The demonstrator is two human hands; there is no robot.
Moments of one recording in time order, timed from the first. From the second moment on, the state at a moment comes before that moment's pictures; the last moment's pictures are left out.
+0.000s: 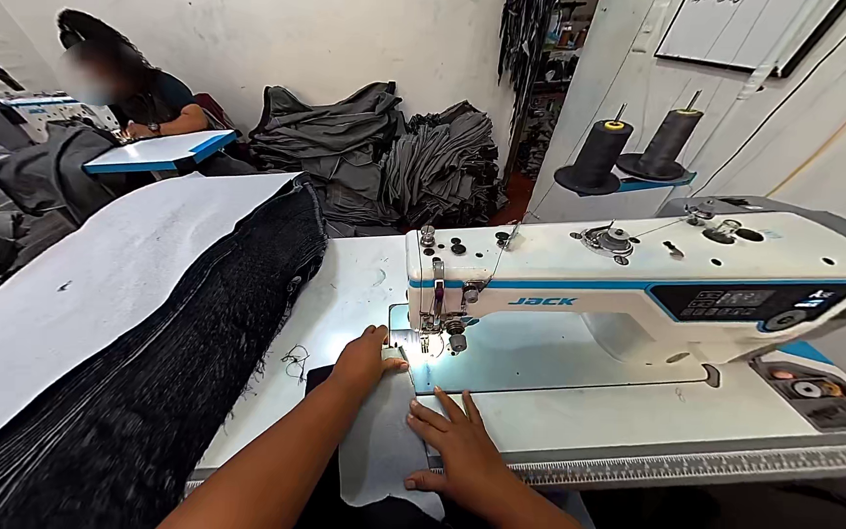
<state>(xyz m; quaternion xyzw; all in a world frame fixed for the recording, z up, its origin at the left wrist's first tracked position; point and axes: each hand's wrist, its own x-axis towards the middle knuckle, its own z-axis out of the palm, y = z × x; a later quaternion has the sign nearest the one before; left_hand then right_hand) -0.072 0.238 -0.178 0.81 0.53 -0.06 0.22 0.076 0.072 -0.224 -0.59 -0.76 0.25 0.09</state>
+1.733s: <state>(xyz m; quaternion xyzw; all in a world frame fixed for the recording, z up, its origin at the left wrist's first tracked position) -0.073 0.214 -0.192 0.82 0.51 -0.01 0.25 0.072 0.054 -0.209 -0.47 -0.68 0.56 0.06</state>
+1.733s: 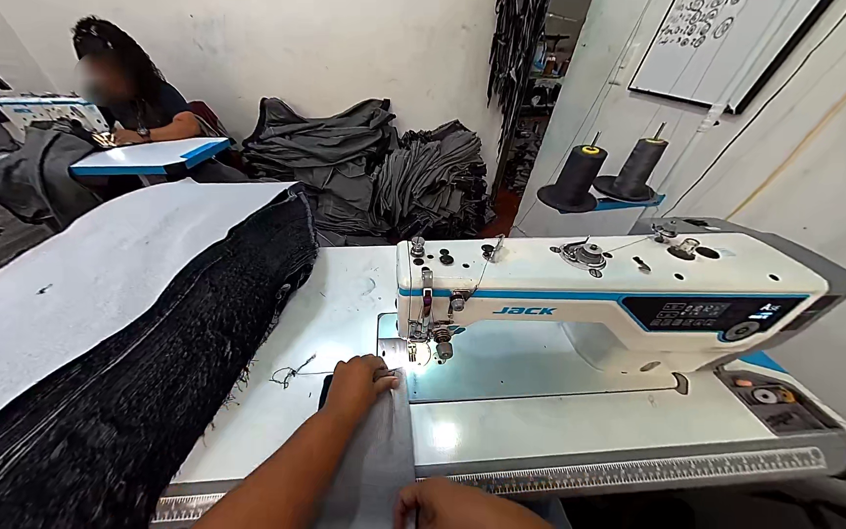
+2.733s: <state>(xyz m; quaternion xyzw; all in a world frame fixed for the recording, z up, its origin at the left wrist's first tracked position) -0.047 0.273 -0.211 0.88 0.43 0.11 0.14 0.098 0.130 -0.227 -0.65 -0.72 0.20 0.15</state>
